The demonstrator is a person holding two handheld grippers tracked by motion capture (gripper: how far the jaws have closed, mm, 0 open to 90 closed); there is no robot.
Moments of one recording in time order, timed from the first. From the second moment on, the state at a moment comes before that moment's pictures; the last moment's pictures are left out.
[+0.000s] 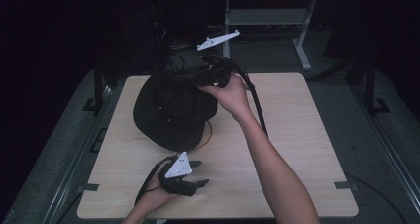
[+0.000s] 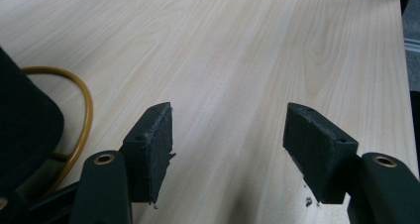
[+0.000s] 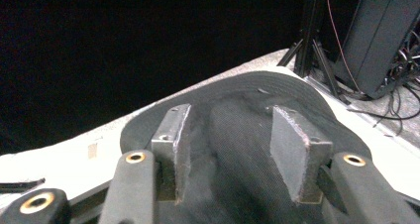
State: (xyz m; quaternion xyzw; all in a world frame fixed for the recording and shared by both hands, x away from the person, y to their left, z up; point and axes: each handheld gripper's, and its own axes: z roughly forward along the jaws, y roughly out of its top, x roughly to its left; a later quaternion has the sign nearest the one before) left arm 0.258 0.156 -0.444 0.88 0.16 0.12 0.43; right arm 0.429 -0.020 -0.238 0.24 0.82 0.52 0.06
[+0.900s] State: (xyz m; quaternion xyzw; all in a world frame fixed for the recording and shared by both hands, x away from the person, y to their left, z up) left arm 0.260 0.159 -0.446 0.87 0.18 0.12 0.45; right arm 0.425 -0.069 -0.250 0.28 0.81 0.52 0.06
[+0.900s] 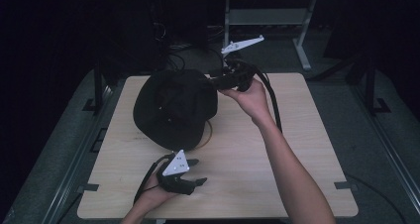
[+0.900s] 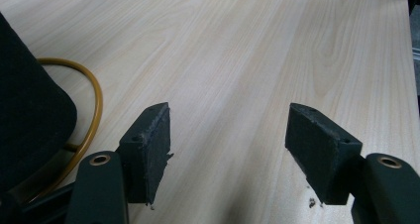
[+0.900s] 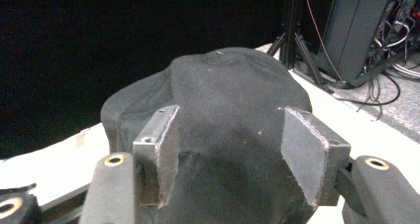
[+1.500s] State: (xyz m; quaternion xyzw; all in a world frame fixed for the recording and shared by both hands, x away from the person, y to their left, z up) left arm 0.262 0.160 -0.446 0.87 0.18 0.12 0.44; right arm 0.423 -0.100 -0.267 0.30 0.80 0.51 0.06
